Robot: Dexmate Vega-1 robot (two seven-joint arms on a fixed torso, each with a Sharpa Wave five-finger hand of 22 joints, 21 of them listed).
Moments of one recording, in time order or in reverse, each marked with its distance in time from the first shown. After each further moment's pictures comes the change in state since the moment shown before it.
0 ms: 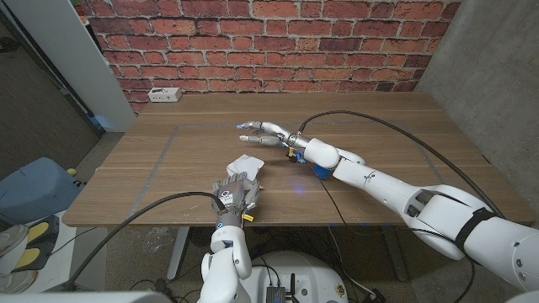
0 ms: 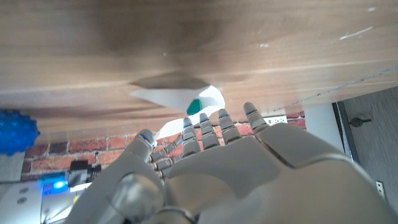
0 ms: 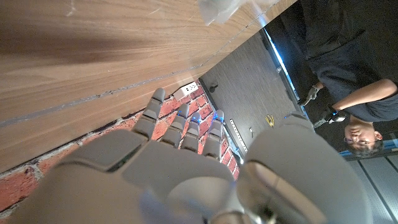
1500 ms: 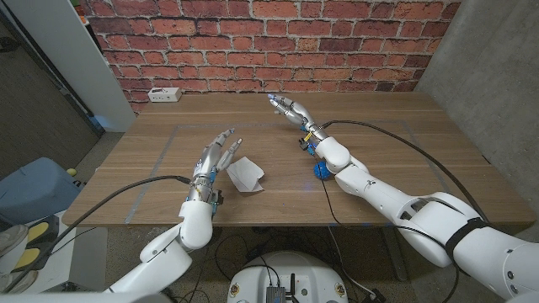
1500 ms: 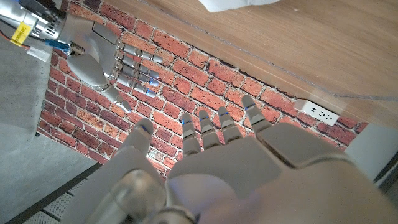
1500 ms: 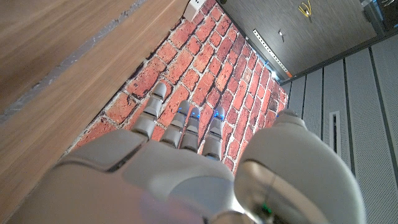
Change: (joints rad) left arm -0.121 0.288 -0.259 0.156 -0.988 -0.810 0.543; left_hand 0.075 -0.012 0.049 -0.089 -0.015 0.055 0.009 -0.001 -0.005 0.046 0.019 0.007 0.000 0.025 0.004 -0.009 -0.004 0.086 -0.026 0.029 -0.014; right arm -0.079 0.083 0.207 0.112 0.266 0.095 -0.097; right_hand 0.023 0.036 0.017 -0.017 0.007 0.046 0.011 0.015 -0.004 0.056 0.026 0.016 -0.005 0.047 0.007 0.021 -0.023 0.056 -0.020 0.000 0.000
